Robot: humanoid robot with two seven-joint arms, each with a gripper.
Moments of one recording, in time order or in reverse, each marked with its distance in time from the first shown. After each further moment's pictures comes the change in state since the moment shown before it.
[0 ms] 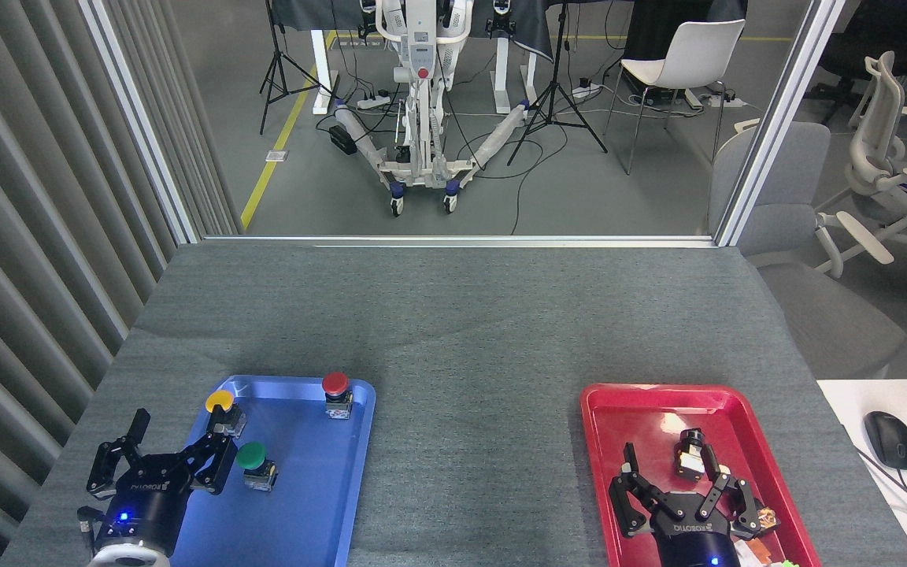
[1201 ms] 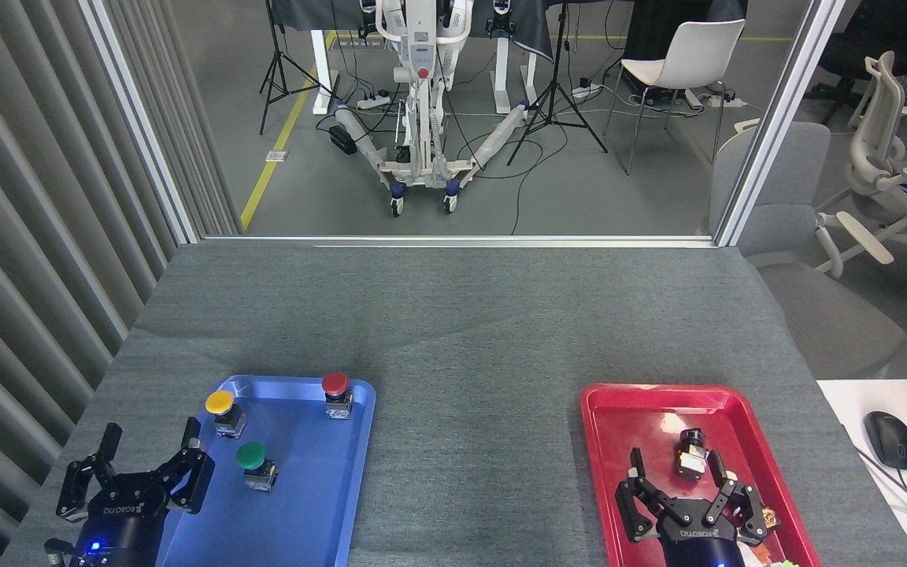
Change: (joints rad) left arm 0.089 0.002 0.050 -0.085 0.012 -0.014 0.074; right arm 0.010 -0.001 -0.017 0.009 -0.003 -0.003 -0.003
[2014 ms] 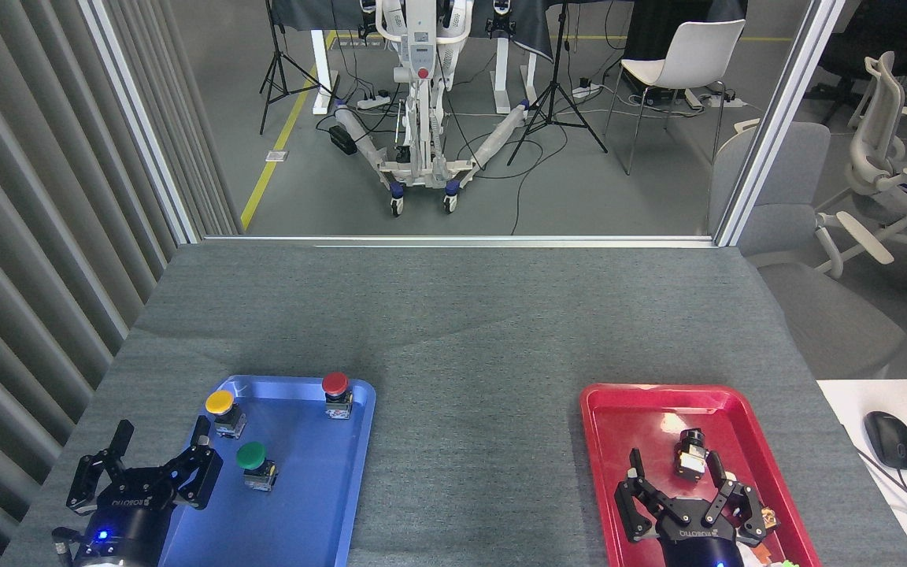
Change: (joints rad) left arm -0.021 0.000 -0.003 0.003 -0.001 -0.019 -0.089; right arm -0.001 0.001 0.000 -0.001 0.000 0.001 0.003
